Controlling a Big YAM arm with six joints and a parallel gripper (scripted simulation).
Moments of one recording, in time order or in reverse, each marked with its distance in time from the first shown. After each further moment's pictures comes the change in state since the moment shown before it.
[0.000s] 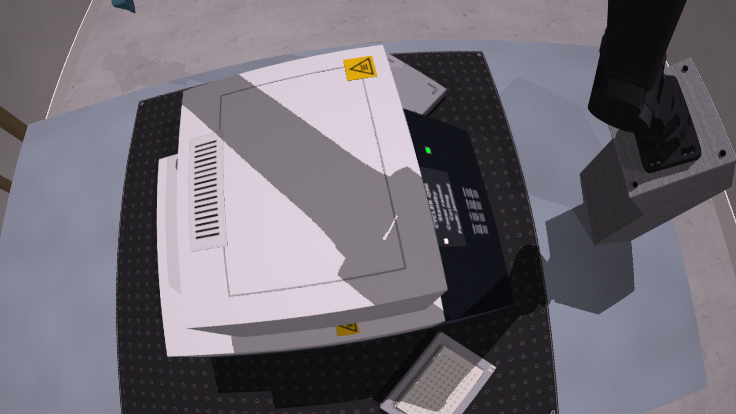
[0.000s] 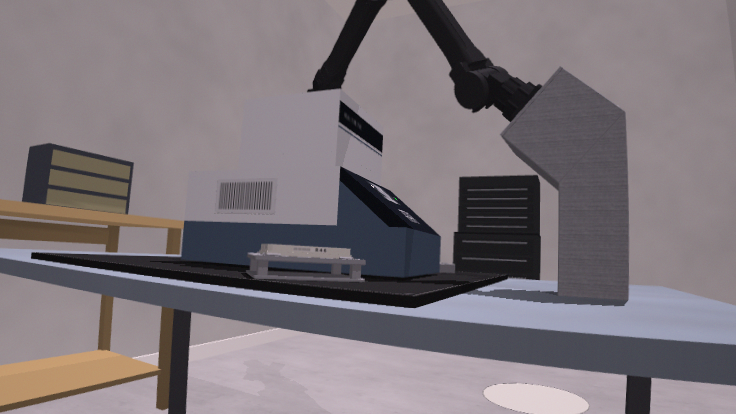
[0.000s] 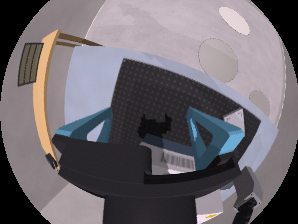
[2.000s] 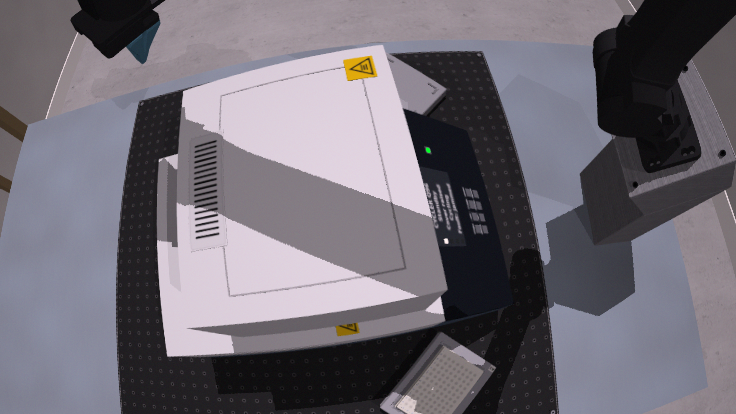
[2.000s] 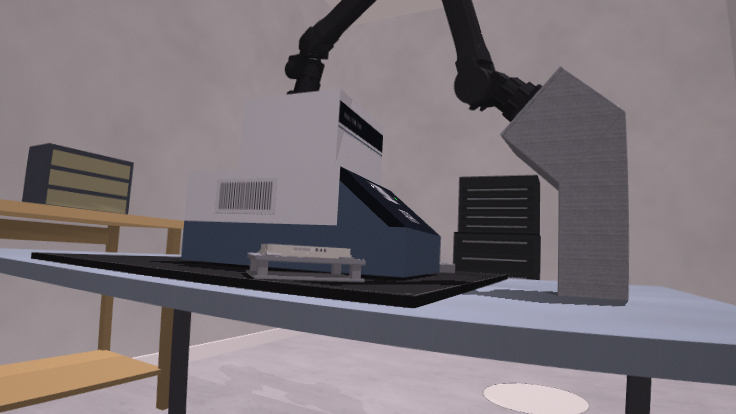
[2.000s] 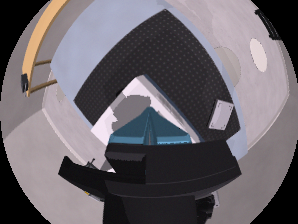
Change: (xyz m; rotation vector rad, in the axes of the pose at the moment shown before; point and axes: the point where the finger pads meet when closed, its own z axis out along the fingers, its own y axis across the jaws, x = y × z) arm 0.155 0.034 -0.103 -0.068 0.243 -0.549
